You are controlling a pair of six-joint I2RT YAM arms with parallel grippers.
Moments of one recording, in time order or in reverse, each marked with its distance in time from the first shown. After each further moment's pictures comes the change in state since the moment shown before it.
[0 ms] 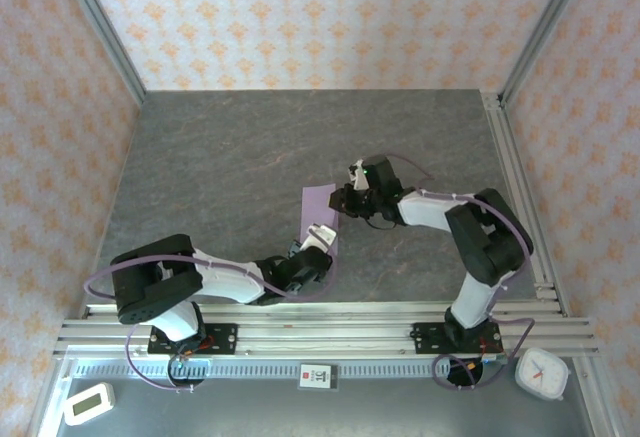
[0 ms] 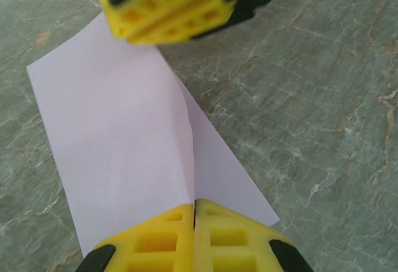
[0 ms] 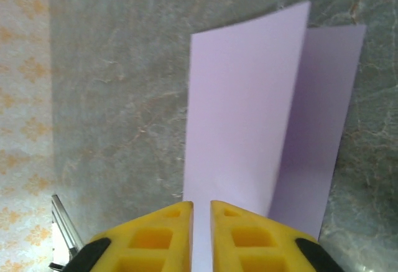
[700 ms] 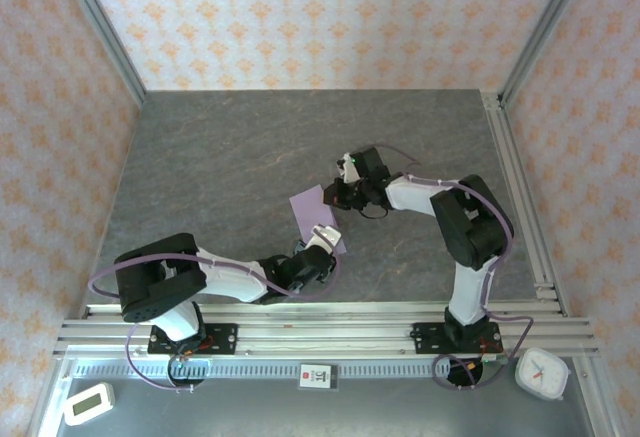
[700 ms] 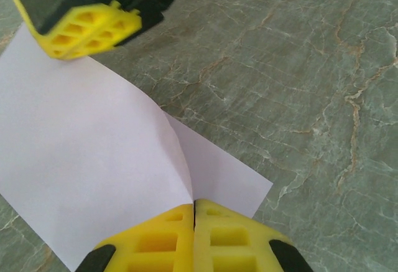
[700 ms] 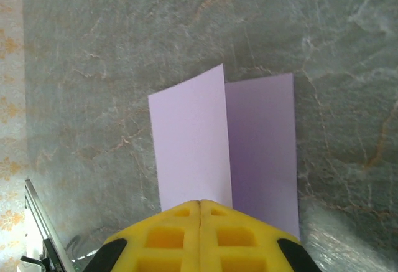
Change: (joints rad) left arm 0.000 0.019 0.017 0.011 0.062 0.007; right arm 0.002 0.118 0.191 -0.156 -0.025 -0.137
